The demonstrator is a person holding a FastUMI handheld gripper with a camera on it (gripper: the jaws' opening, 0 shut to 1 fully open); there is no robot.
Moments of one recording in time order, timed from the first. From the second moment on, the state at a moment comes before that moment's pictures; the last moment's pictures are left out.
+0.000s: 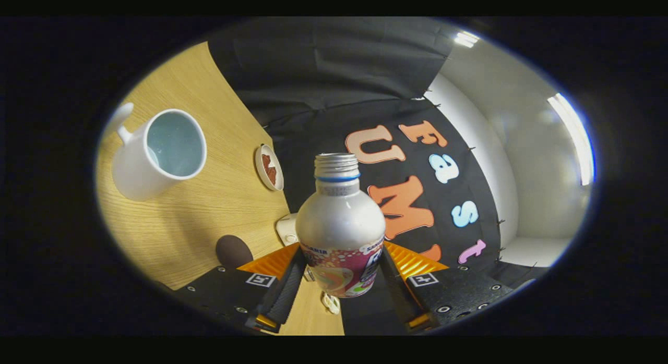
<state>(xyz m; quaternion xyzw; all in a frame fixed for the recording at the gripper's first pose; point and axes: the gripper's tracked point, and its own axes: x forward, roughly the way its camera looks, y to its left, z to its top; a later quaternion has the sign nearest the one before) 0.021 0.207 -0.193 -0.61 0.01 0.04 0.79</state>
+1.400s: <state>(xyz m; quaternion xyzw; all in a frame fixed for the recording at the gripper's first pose) 0.020 0.228 -0.187 -0.76 -0.08 0.05 0.65</state>
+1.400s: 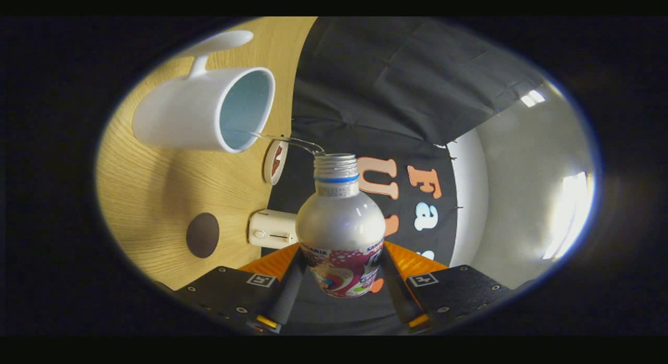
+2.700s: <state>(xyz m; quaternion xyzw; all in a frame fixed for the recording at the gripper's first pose) 0.023 0.233 -0.180 -0.79 -0.11 0.06 0.60</state>
